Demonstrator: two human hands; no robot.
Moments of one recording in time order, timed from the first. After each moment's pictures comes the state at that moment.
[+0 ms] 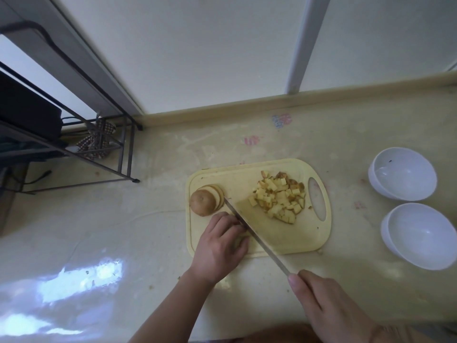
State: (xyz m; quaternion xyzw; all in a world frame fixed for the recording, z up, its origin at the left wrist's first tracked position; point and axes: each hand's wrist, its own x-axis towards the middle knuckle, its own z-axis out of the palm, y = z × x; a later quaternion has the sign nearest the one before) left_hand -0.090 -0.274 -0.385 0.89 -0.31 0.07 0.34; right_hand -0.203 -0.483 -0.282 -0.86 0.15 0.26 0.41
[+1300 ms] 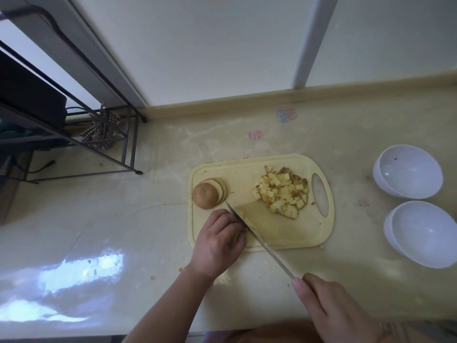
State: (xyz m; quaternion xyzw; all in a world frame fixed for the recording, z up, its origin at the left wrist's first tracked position) left_hand -0.094 -0.269 -0.381 0.88 -0.30 0.09 0.36; right_hand -0.217 -0.482 -0.283 -0.95 0.09 0.12 0.27
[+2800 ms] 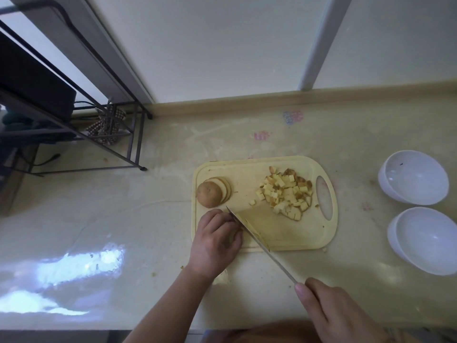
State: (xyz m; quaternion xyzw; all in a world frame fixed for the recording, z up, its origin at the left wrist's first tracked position) left_hand -0.098 -0.260 -0.383 0.89 -0.25 0.10 0.36; right_hand -0.218 -0.480 -0.283 -0.95 0.04 0.16 0.26
